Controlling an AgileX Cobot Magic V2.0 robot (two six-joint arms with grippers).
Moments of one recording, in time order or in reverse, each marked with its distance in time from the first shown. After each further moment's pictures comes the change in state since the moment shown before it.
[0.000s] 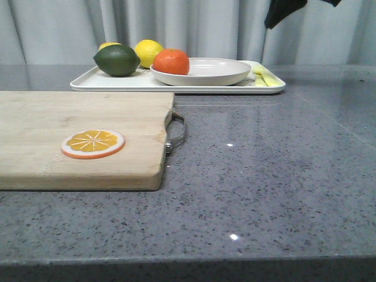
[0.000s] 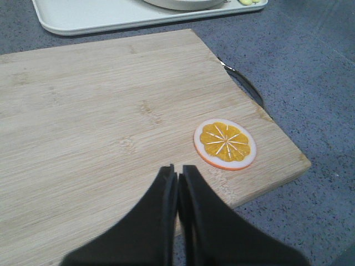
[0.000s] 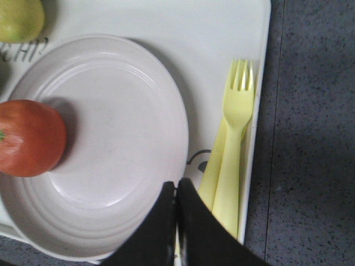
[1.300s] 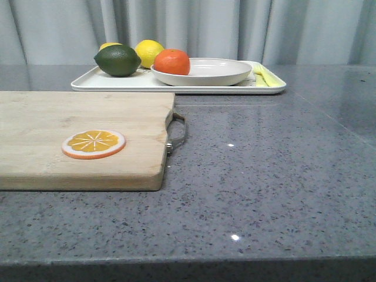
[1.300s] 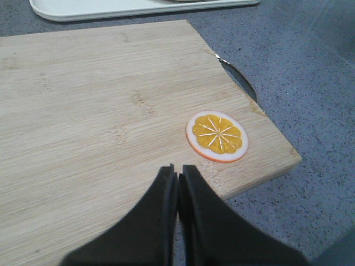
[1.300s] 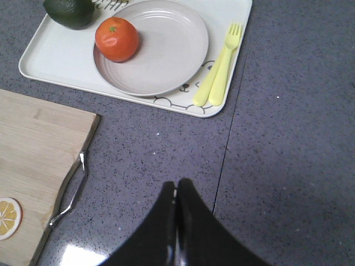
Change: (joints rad) left arm 0.000 0.000 0.000 -0.044 0.025 0.000; right arm 0.048 -0.975 0.831 -0.119 -0.017 -0.095
